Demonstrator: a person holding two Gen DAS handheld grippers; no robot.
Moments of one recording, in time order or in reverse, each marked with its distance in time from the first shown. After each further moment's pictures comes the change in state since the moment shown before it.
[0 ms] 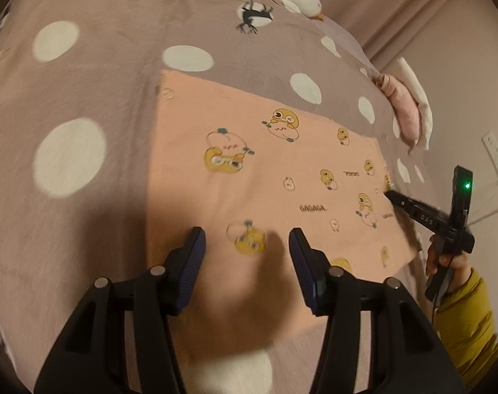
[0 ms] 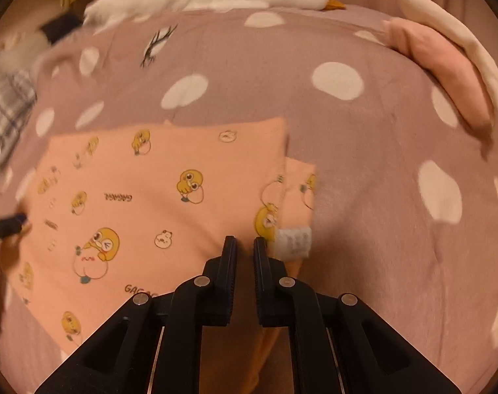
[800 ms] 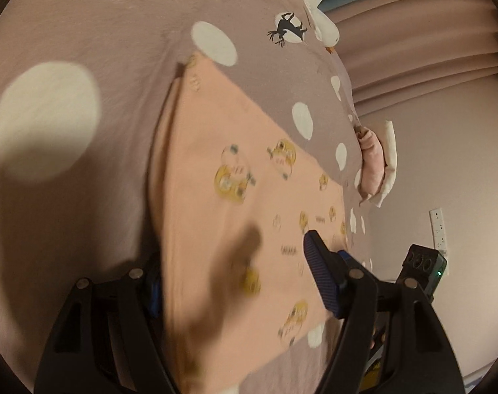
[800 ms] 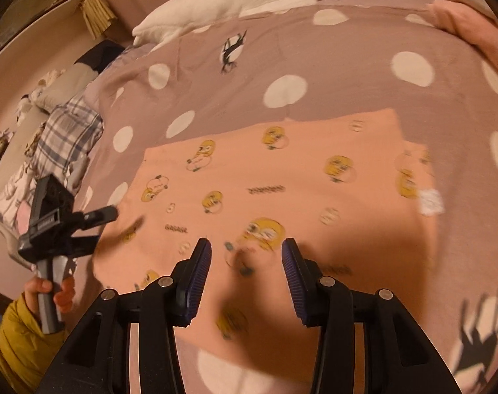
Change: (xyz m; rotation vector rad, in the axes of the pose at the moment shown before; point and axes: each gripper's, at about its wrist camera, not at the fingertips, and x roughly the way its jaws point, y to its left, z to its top) left arm 0.028 0.043 0.030 -0.327 0.021 -0.301; right arm -0.016 0.078 -0.004 0.074 0.004 0.339
